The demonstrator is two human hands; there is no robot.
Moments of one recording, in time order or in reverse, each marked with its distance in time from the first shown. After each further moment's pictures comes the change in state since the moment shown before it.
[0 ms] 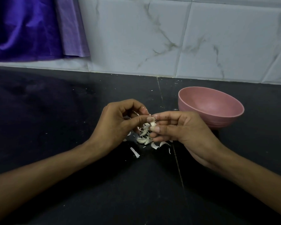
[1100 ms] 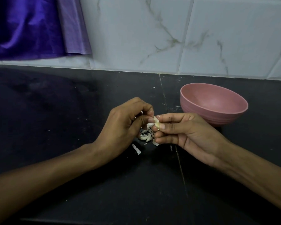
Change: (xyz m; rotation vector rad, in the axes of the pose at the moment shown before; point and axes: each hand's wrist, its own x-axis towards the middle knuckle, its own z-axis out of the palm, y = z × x) left_hand -0.007 -0.004 0.007 0.290 -0.031 0.308; right_hand -0.003 -0.005 -0.001 0.290 -0.058 0.229
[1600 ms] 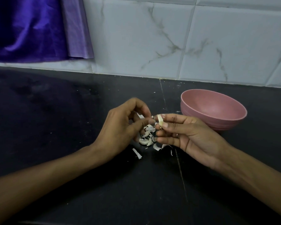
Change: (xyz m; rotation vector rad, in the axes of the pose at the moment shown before) left_hand 0.002 0.000 -0.004 -0.231 0.034 -0.243; right_hand 0.003 -0.003 -0.005 0.078 0.040 0.002
